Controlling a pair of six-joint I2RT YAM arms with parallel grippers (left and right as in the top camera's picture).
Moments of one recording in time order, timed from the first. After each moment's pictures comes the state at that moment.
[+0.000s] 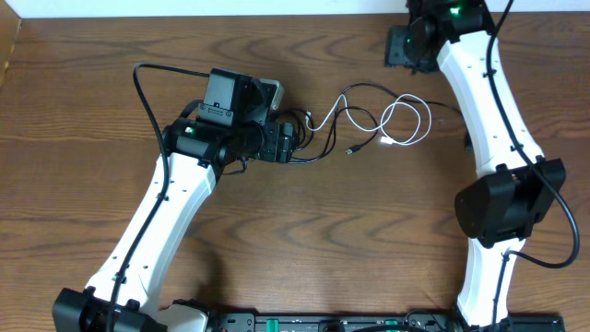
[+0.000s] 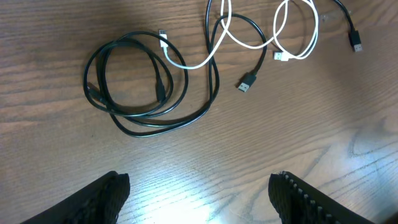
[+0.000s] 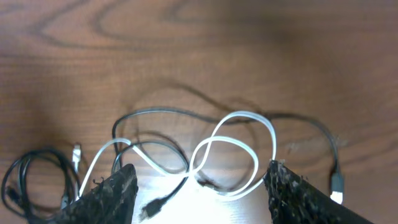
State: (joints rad) left arm -0.30 1.46 1.25 -0.80 0.31 -0.12; right arm 0.25 2.16 2.24 -1.21 0.11 0.36
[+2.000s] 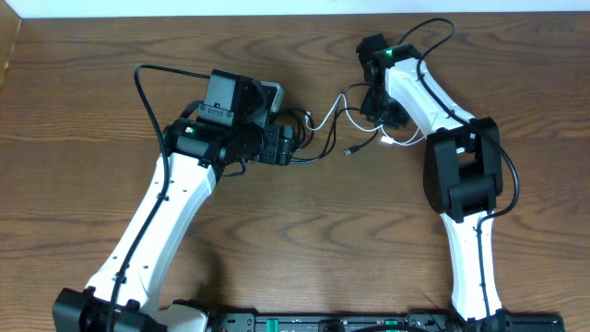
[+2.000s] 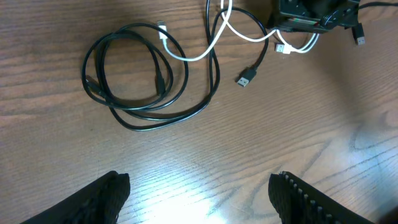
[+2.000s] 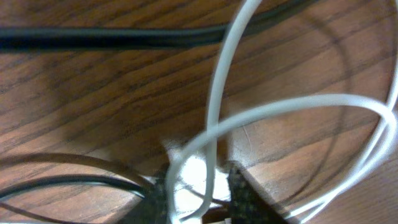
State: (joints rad) left arm -0.30 1.46 1.25 -0.82 0.31 -0.11; right arm 0.31 2.41 2.01 -1.15 0.18 0.75
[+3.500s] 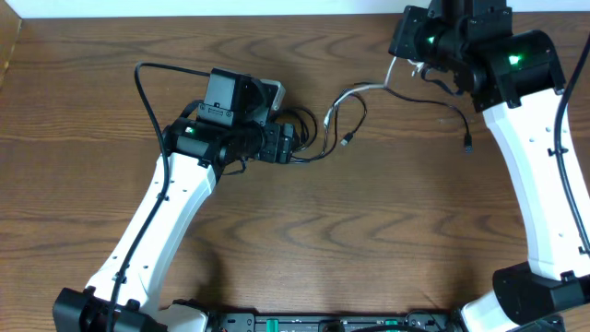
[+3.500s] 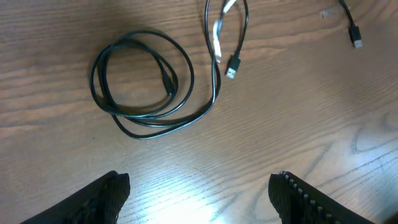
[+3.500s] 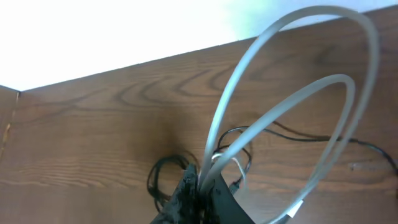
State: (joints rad) left arm -0.30 1.46 1.25 -0.80 0.31 -0.09; right arm 0.30 1.73 2.04 -1.00 -0.03 0.49
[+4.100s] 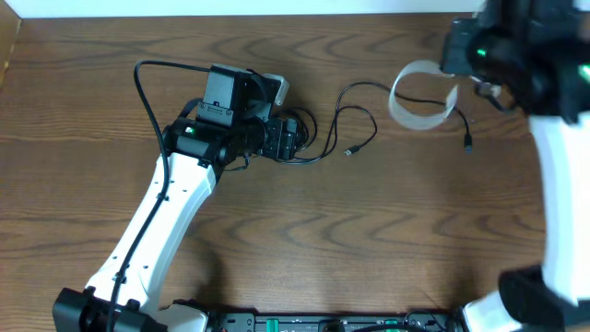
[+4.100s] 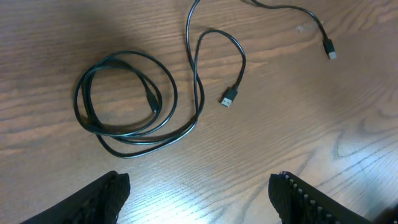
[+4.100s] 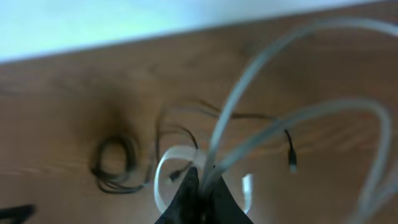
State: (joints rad) left arm -0.30 1.46 1.25 -0.74 0.37 -0.09; right arm 0.23 1.73 2.23 -1.35 0.09 0.33
